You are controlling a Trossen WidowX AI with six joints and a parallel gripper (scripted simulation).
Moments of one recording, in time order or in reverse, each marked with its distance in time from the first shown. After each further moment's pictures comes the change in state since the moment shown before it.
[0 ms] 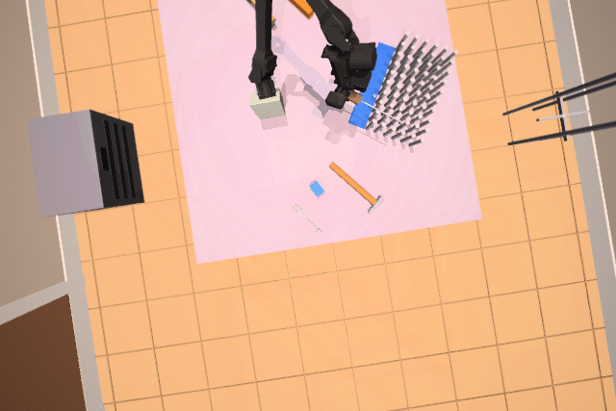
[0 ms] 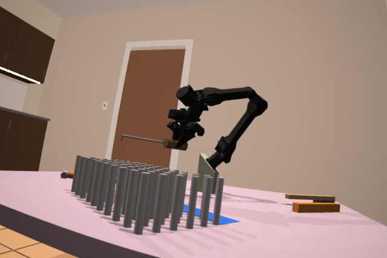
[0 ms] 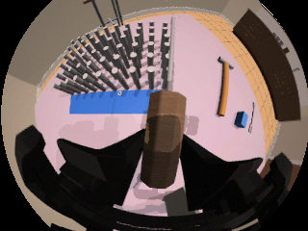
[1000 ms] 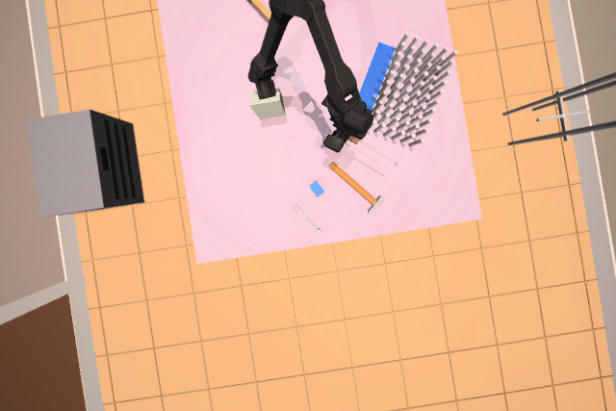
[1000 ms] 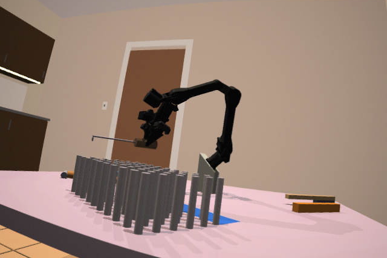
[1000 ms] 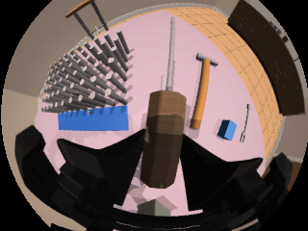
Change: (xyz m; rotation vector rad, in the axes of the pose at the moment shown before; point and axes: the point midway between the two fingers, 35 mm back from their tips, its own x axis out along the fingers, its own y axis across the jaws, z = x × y) arm 0.039 -0.125 0.054 0.072 0.010 0.021
